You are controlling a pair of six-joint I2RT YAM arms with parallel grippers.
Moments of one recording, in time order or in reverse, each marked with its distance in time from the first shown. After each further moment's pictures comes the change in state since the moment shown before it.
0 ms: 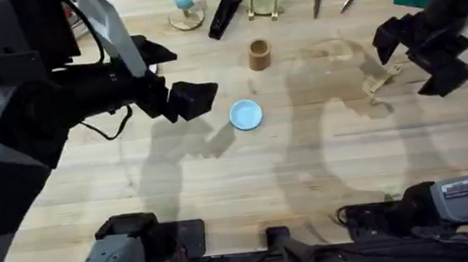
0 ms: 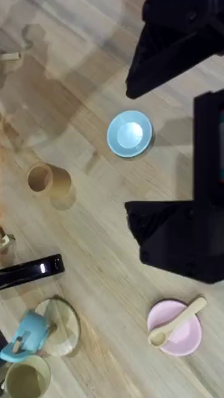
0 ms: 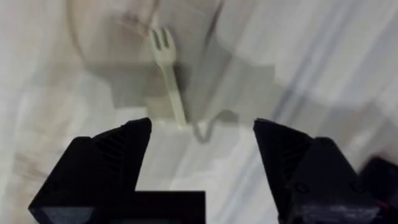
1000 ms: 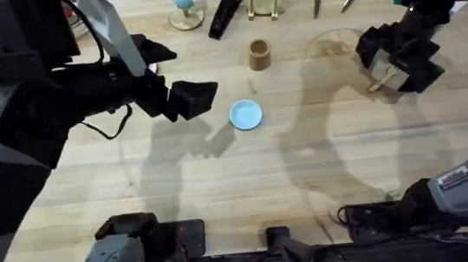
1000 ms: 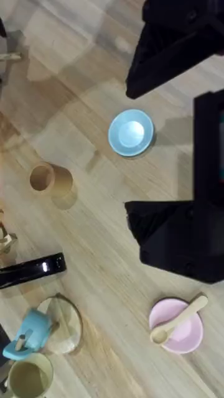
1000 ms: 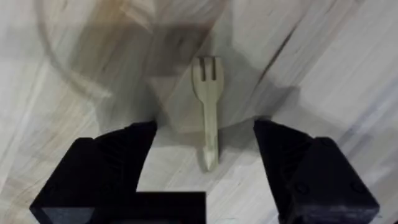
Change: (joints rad) left arm 0.000 0.000 0.000 0.008 0.000 0.000; right arm -0.040 0.192 -0.020 0.236 -0.075 -0.161
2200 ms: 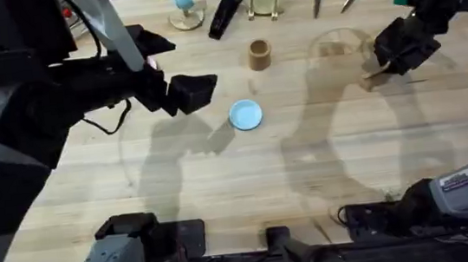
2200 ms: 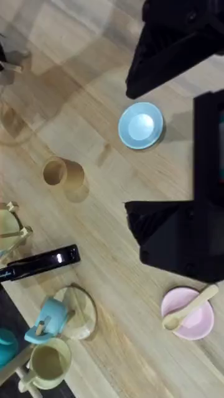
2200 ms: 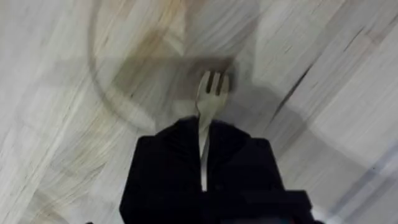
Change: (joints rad) left arm 0.000 0.000 0.000 0.059 0.003 0.000; right arm -0.021 -0.038 -0.103 0.226 0.014 -0.074
